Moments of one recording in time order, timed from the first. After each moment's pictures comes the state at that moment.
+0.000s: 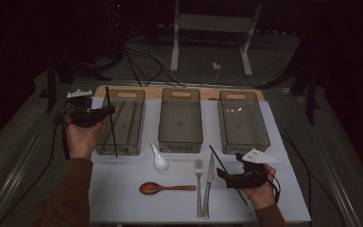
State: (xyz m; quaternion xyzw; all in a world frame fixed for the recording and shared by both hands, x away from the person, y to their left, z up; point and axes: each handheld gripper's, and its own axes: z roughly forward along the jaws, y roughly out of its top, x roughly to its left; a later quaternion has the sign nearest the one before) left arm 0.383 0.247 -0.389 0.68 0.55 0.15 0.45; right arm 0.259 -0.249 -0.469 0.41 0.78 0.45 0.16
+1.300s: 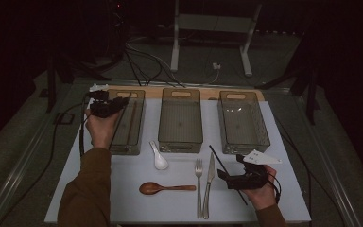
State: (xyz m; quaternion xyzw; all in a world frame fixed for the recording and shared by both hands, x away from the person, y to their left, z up) left arm 0.437 0.222 -0.425 0.66 0.55 0.19 0.47; right arm 0.257 -0.252 -0.472 0.41 0.77 0.45 0.16
